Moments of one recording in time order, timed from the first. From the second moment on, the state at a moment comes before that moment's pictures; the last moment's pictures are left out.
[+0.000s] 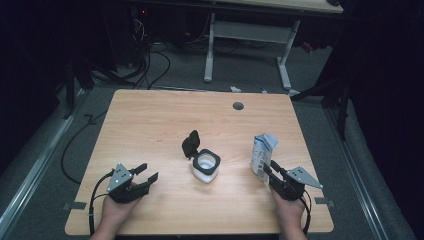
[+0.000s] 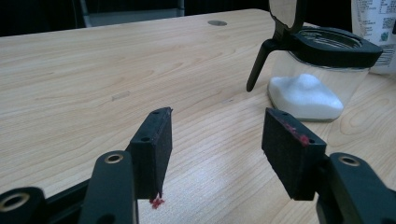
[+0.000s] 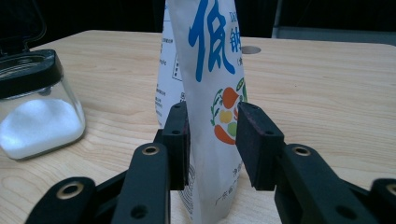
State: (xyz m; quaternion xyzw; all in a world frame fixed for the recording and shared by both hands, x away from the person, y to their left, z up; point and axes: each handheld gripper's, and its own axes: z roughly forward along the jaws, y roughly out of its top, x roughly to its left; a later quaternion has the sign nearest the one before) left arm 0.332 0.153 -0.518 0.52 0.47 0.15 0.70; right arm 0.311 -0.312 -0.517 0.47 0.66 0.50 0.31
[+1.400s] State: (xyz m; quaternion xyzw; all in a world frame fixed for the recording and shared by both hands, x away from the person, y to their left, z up) left arm 0.325 0.140 -0.526 0.54 0.48 0.16 0.68; right arm 0.261 -0.298 -0.517 0.47 0.68 0.46 0.31
